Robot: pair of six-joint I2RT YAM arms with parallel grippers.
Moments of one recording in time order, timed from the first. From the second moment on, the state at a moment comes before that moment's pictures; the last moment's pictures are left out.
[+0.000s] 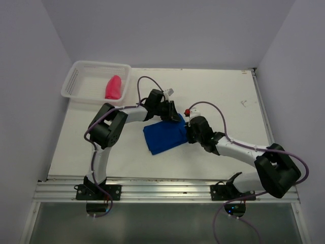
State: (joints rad) left arm -0.57 2.14 1.33 0.11 0.53 -0.65; right arm 0.64 1.34 0.60 0.00 0.15 0.27
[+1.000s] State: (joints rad) left arm -0.53 2.04 1.35 0.02 0.52 -0.64; right arm 1.08 1.70 0.87 -0.23 0.86 0.01
